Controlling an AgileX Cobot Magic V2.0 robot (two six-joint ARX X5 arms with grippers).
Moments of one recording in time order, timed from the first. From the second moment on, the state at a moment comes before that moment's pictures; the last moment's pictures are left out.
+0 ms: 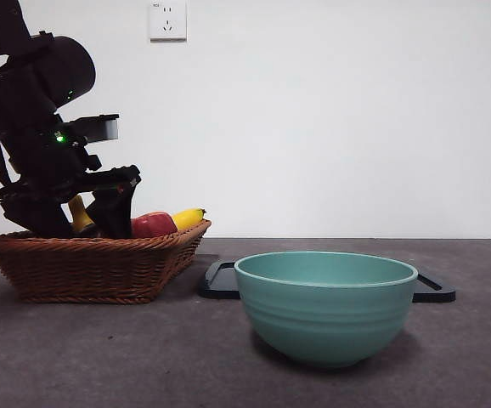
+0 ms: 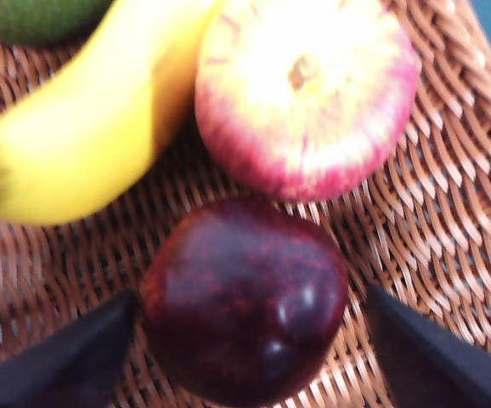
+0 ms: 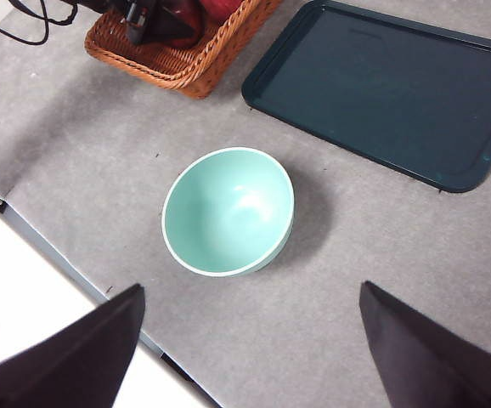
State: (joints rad) left arm -0.29 1.71 1.08 -0.30 0.10 0.07; right arm 0.16 0.67 0.93 -1.06 -0.55 -0.08
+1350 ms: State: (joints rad) left arm -0.84 1.45 1.08 -0.42 0.26 -0.02; right arm 0.16 0.67 0.93 -1.04 -0.55 -0.08
